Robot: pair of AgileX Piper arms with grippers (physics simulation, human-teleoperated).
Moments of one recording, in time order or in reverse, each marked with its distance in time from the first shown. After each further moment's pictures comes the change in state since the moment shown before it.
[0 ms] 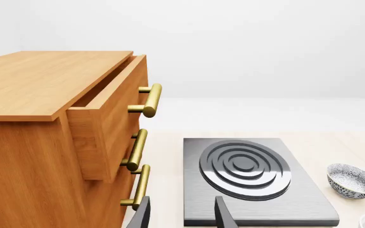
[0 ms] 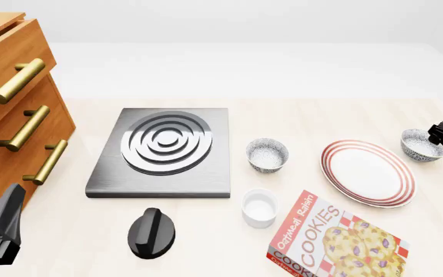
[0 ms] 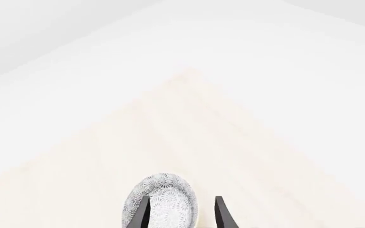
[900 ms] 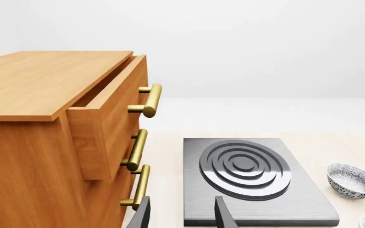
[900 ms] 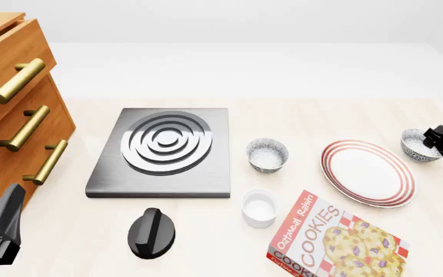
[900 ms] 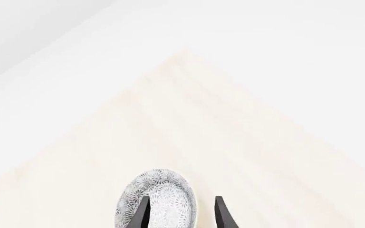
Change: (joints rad) left arm 0.000 0.000 0.000 0.000 0.000; right arm 0.000 0.083 -0.067 0.067 0.096
